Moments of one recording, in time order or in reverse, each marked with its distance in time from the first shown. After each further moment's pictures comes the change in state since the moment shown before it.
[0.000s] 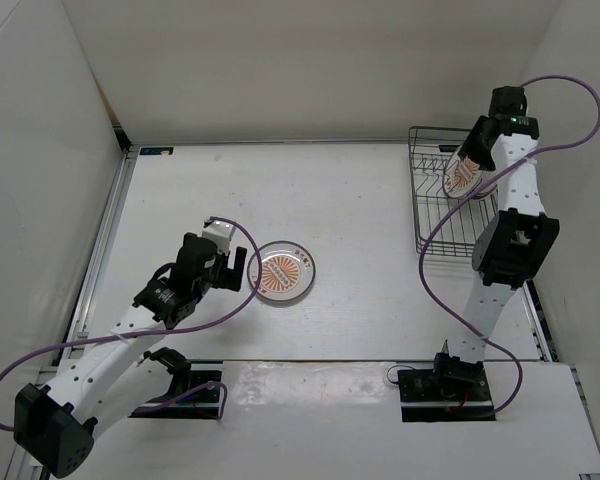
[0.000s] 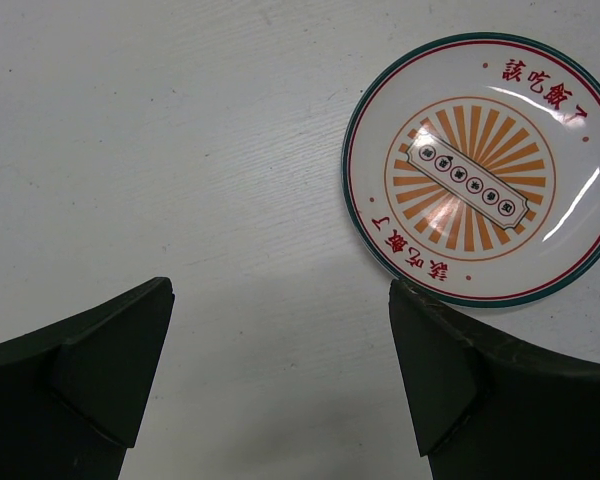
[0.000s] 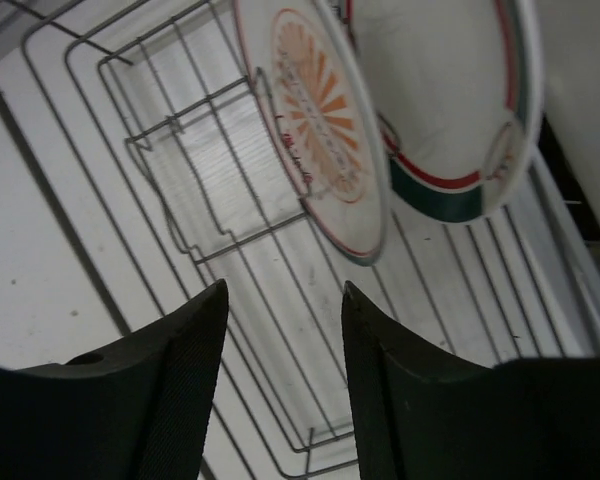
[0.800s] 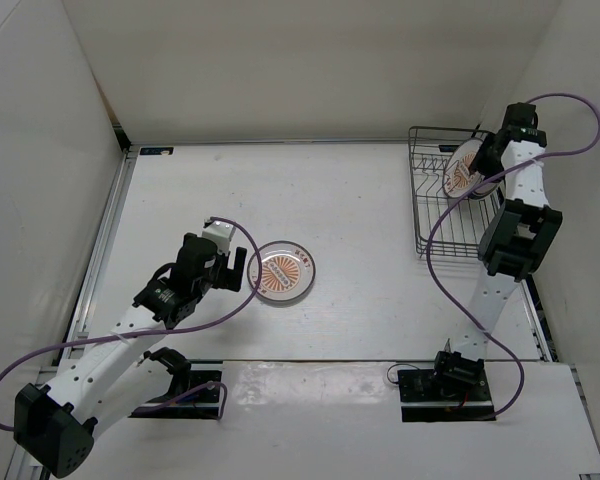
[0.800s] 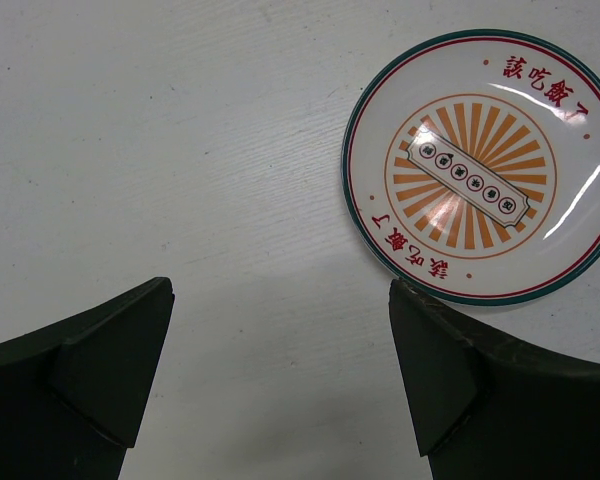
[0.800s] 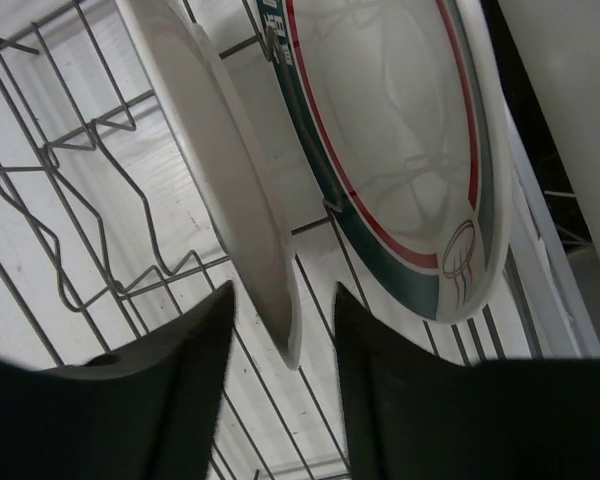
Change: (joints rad) left arm 0.000 0.000 0.000 -0.004 0.000 -0.001; right arm -0.129 0.130 0.004 0.044 -0.125 -0.124
